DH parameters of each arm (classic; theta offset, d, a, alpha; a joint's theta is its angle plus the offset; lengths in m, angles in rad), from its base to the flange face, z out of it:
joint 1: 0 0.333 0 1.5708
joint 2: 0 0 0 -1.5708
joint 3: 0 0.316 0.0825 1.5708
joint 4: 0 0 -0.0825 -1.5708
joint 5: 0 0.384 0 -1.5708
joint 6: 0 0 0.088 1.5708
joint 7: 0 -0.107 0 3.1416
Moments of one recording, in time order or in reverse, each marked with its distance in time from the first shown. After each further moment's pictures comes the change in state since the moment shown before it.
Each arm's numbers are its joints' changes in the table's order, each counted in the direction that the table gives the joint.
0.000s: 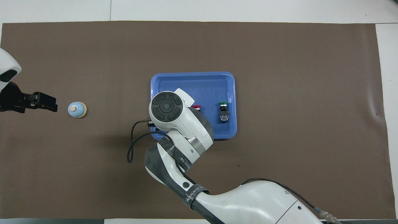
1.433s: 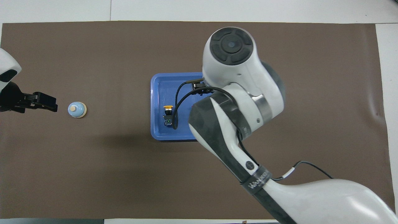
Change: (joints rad) left arm 0.000 0.000 0.000 0.000 0.000 0.000 0.000; right arm -0.317 0.307 -0.034 0.097 -0.085 0.480 0.377
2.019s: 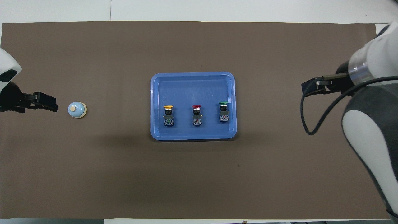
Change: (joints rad) left arm 0.000 0.000 0.000 0.000 0.000 0.000 0.000; right arm -0.300 0.317 0.000 -0.215 -0.001 0.090 0.193
